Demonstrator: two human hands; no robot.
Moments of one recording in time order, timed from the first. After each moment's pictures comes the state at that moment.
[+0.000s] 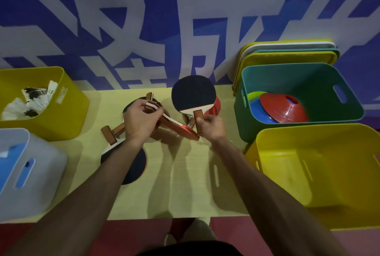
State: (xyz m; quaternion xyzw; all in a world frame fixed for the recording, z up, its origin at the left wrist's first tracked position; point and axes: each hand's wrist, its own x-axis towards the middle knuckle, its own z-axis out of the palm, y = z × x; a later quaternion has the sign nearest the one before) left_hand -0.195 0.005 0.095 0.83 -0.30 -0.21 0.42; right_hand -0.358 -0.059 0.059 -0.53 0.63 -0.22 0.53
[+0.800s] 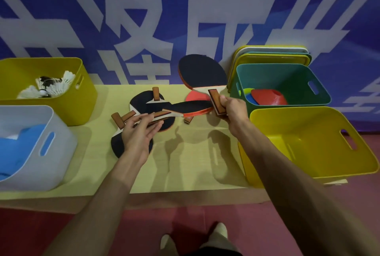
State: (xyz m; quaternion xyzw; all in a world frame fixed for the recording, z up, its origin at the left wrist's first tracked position) left_hand -0.213 0.136 0.103 0.53 -0.04 -0.42 0.73; right_hand -0.395 0.003 0.131 -0.40 0.63 -0.35 0.57
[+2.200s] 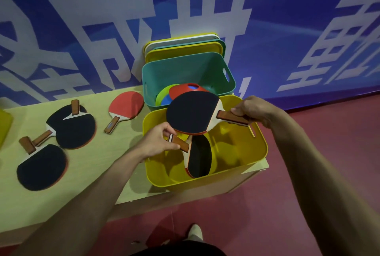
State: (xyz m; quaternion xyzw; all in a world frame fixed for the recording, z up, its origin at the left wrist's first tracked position) left_hand -0.503 -0.004 0.081 0.69 -0.54 -0.43 0.19; right_hand -0.767 -0.104 0.146 -0.60 0.63 -0.06 0.50
